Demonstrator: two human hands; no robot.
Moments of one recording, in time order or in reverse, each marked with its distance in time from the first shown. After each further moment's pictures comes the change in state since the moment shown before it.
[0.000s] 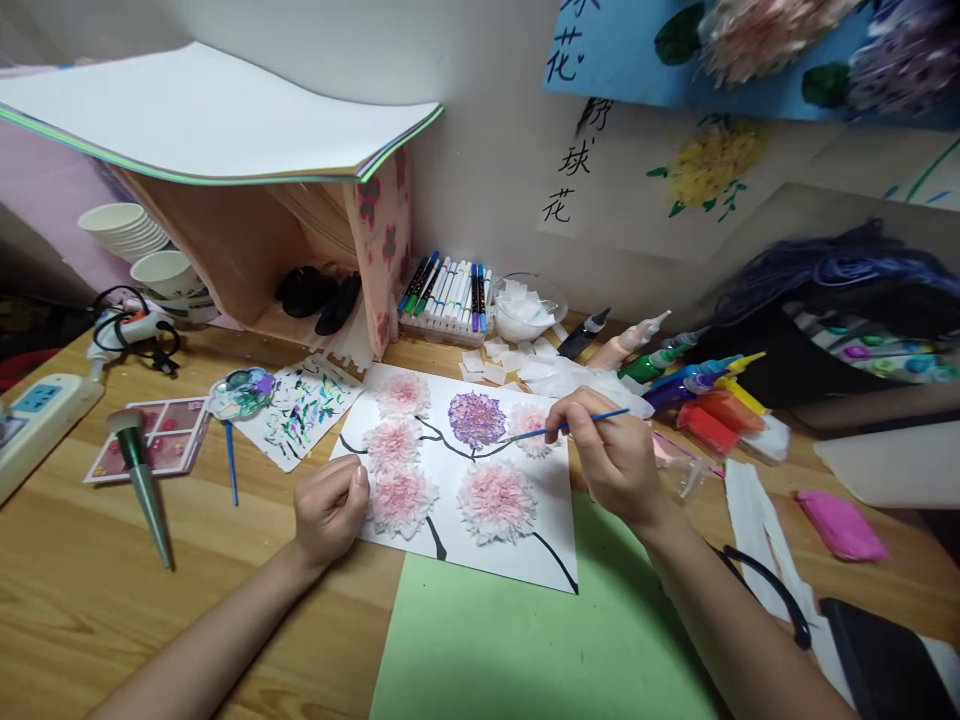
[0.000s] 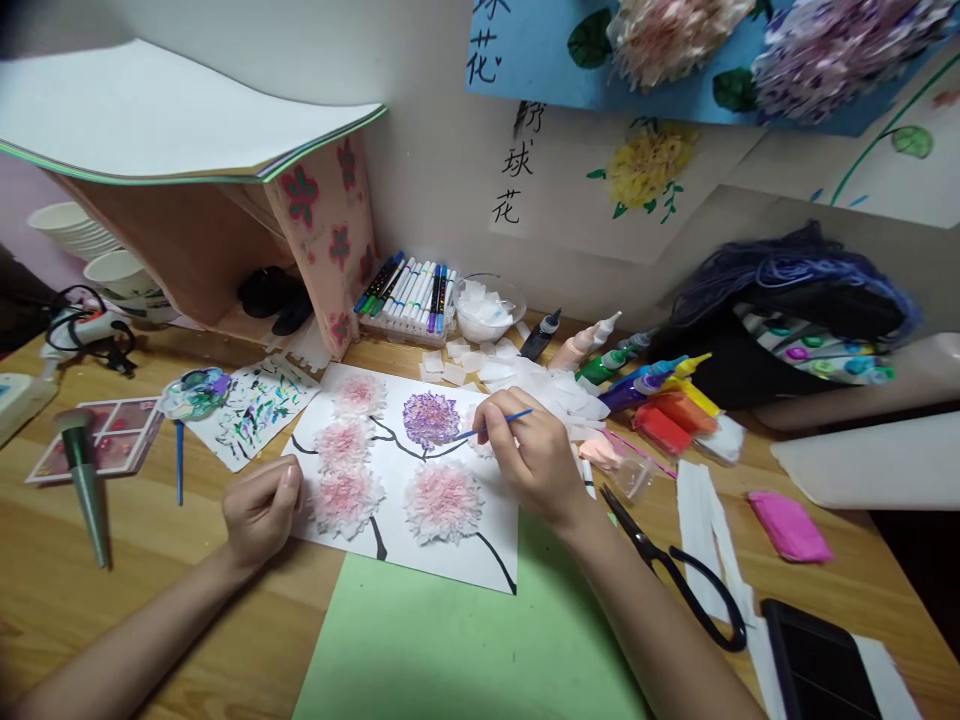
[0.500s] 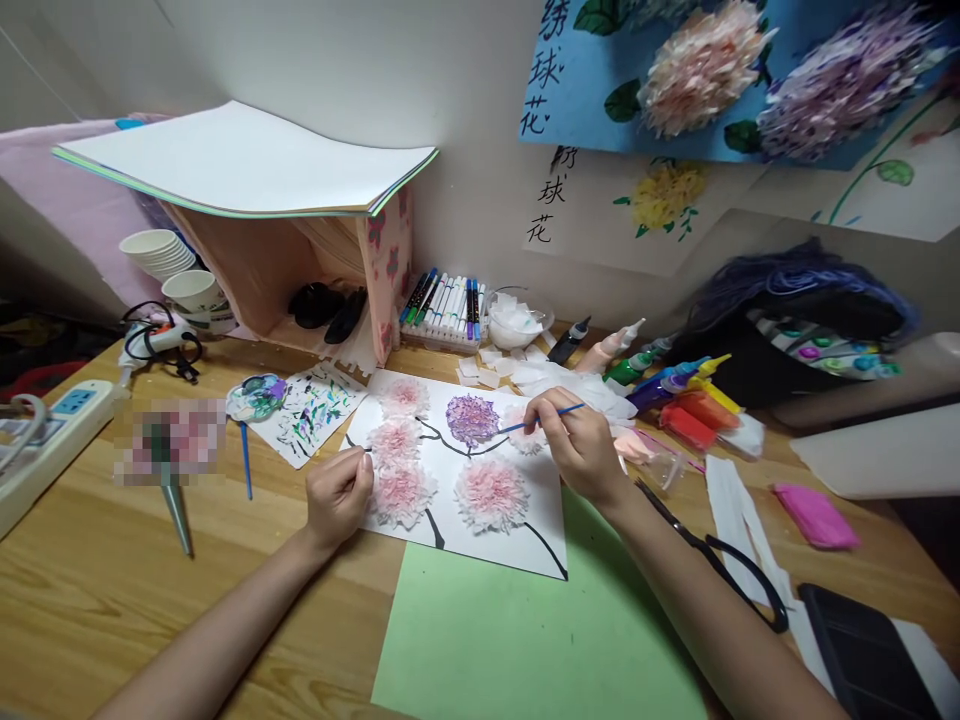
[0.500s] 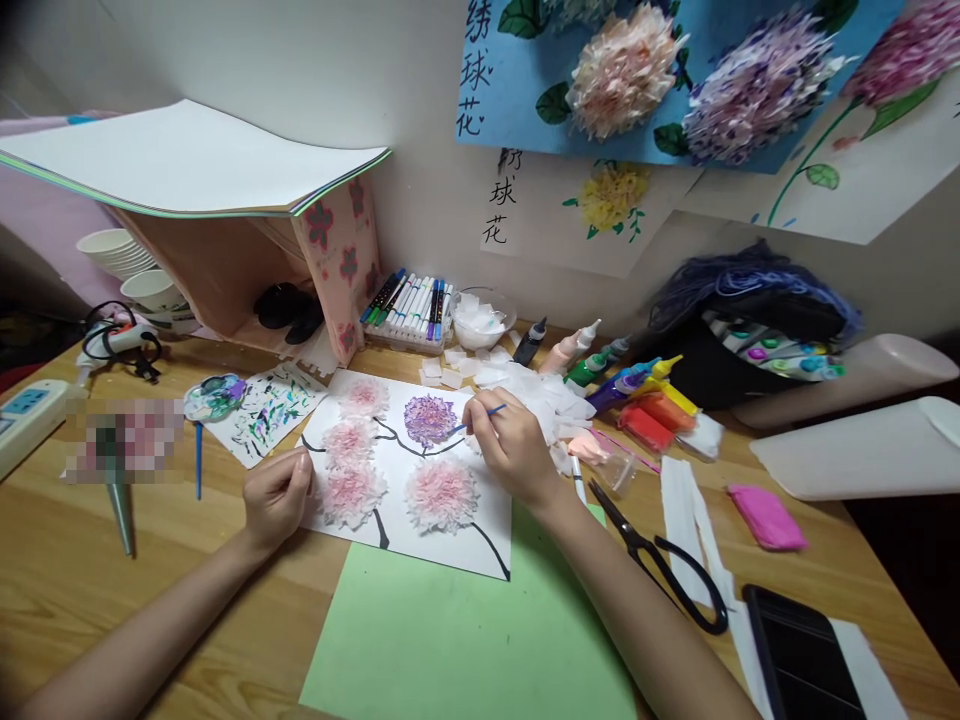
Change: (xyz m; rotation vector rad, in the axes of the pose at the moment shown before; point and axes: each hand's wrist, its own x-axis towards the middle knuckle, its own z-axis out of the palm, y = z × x) left_hand 0.003 0.000 0.001 0.032 0.043 0.003; right_hand -0.001 0.003 0.010 -0.065 0.004 -0.035
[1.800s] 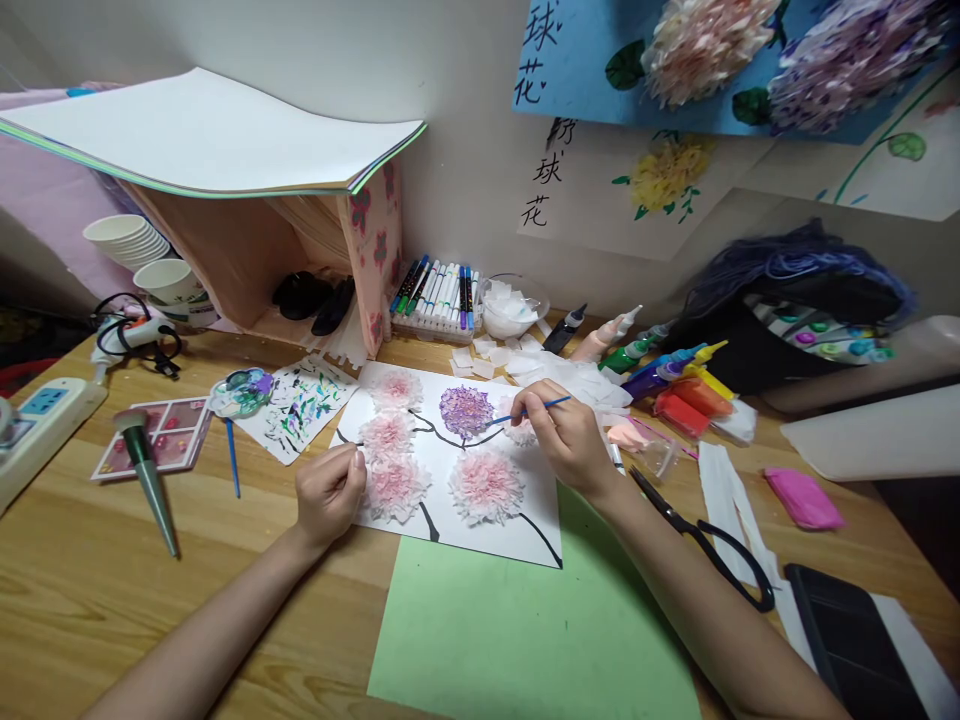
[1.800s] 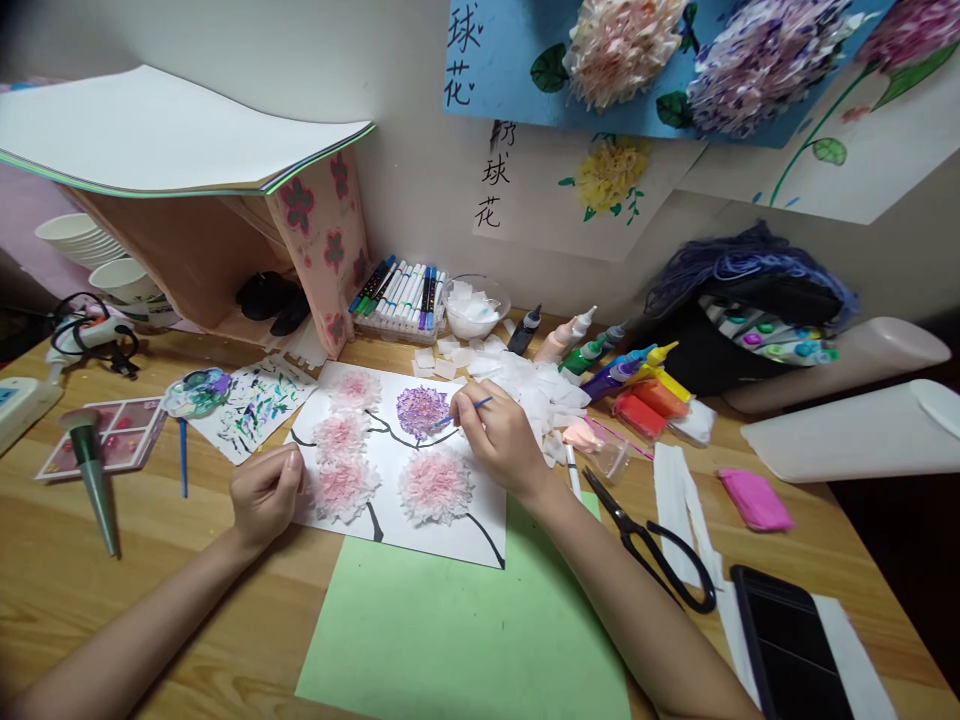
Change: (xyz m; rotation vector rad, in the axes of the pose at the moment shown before) left_hand -0.005 -0.005 0.001 -0.042 -0.037 0.028; right_hand -0.001 0.002 0.006 0.050 -0.032 0.024
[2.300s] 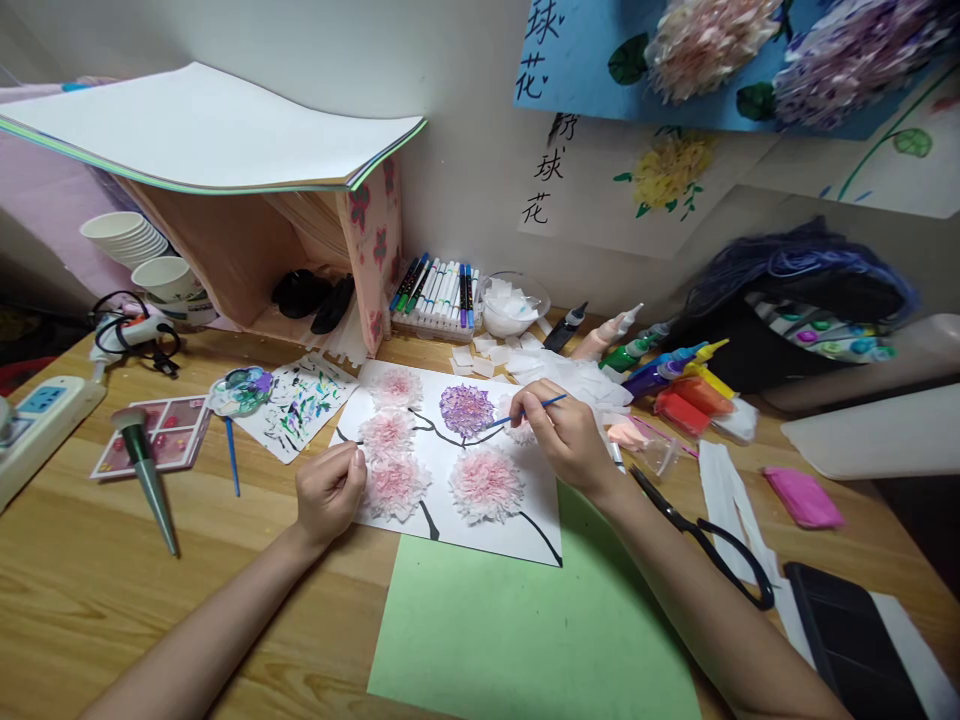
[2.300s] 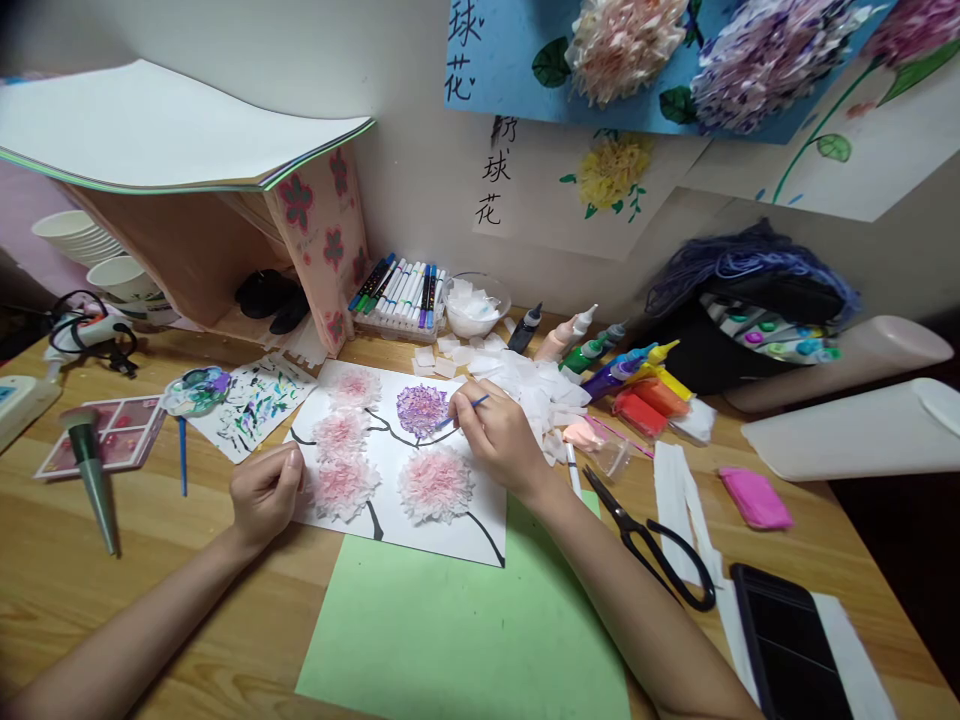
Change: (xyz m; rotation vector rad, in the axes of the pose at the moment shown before) left_hand 0.004 0.004 0.000 0.026 0.002 0.018; right_hand 0.000 0.000 -0.001 0.013 -0.040 0.011
